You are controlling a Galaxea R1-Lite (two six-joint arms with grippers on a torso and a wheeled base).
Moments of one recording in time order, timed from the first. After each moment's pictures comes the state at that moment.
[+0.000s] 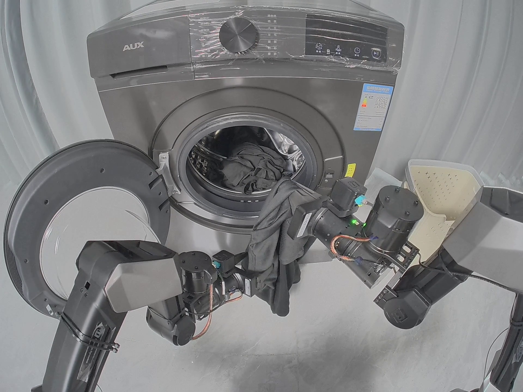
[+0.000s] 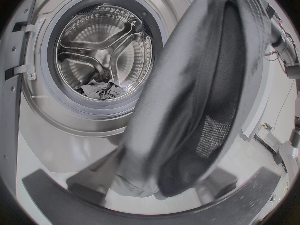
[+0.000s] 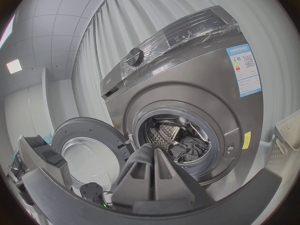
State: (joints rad) left arm -0.49 2.62 -0.92 -1.55 -0.19 -0.07; right arm 0.70 2.11 -0.85 -1.46 -0.10 0.15
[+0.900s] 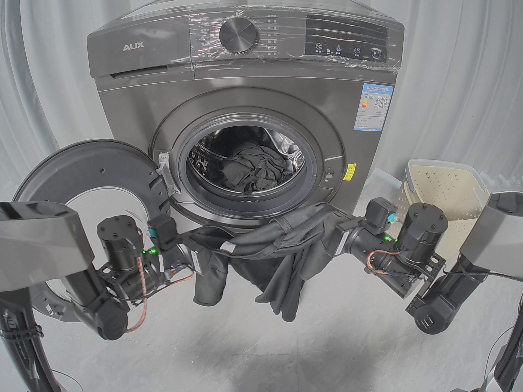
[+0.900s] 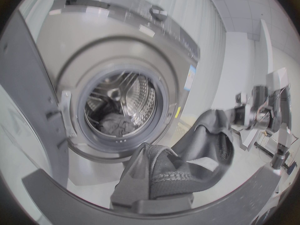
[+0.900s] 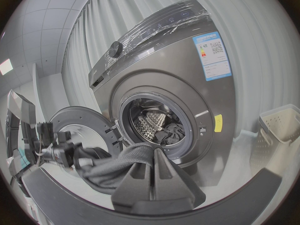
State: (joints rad) left arm -0.39 2.12 -0.52 -1.55 -0.23 -0.07; right arm 0.60 2.07 -0.62 -1.53 -0.06 0.18
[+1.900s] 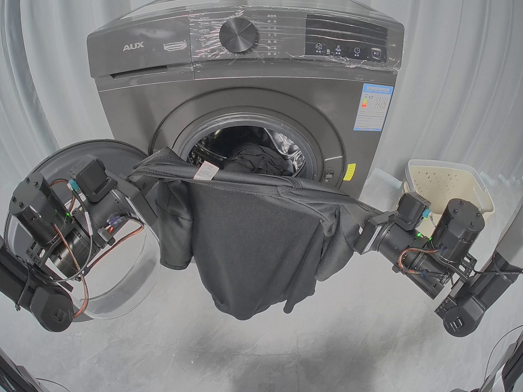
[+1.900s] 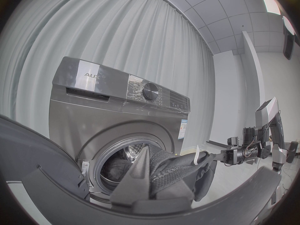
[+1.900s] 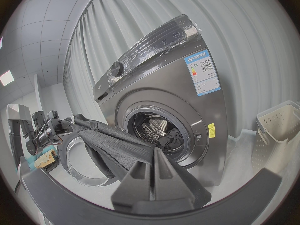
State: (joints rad) left arm -0.33 1.70 -0.46 -1.55 -0.28 -0.09; right arm 0.56 1.91 -0.47 -1.55 -0.02 0.25
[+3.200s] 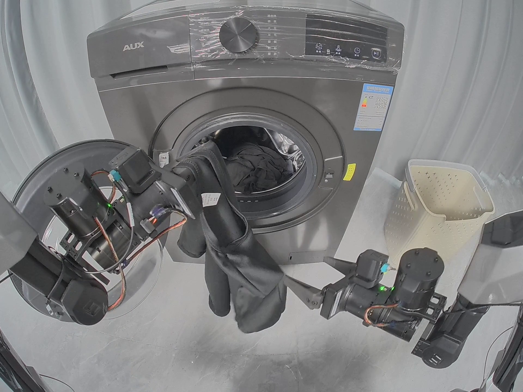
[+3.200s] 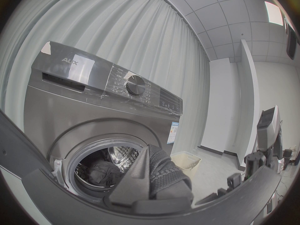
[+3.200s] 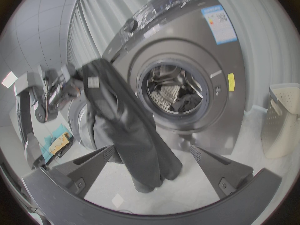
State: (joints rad) left arm -0.46 1.83 -0.62 -1.55 -0.23 -0.13; right arm 0.72 2.05 -0.38 -1.55 -0.01 0.27
